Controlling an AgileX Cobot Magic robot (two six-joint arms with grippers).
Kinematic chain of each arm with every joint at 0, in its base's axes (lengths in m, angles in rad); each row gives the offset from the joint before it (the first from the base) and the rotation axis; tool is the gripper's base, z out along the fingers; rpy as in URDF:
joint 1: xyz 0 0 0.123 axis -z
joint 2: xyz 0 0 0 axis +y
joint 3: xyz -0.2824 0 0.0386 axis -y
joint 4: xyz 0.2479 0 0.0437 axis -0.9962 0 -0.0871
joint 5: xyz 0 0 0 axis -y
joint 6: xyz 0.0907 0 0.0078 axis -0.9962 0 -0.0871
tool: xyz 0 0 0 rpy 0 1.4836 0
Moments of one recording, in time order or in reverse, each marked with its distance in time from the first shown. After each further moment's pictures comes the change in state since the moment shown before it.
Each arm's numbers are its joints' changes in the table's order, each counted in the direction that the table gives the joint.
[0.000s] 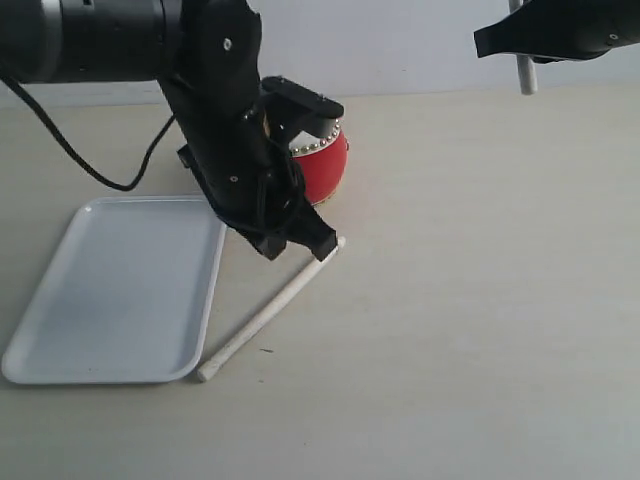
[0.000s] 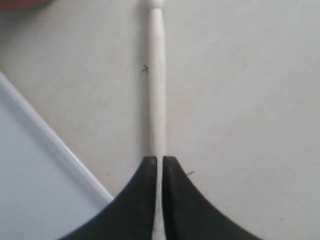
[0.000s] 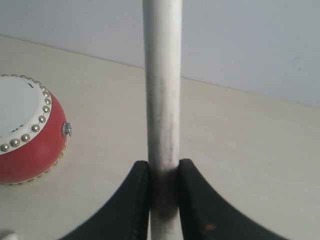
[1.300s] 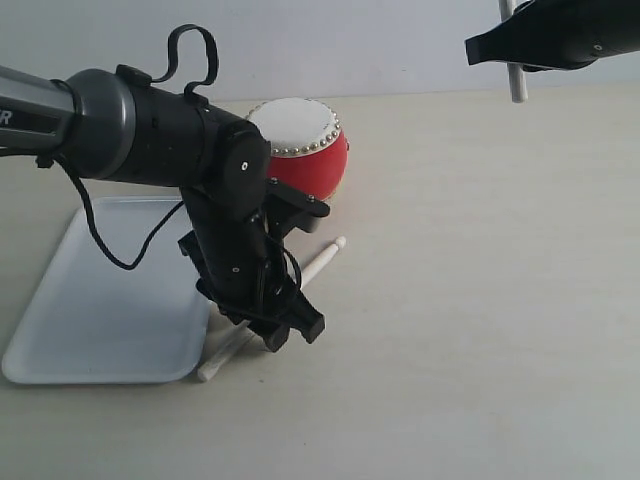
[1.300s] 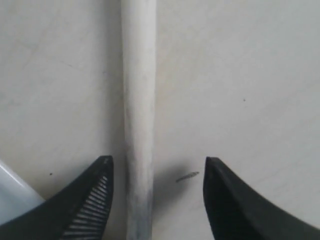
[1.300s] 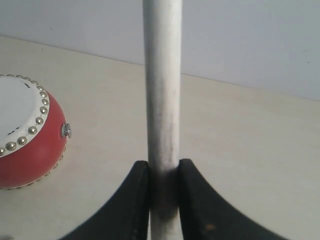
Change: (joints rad) left arm 0.000 0.122 -0.169 0.071 0.141 0.004; right arm 0.000 0.039 0.000 -0.024 0.034 0.000
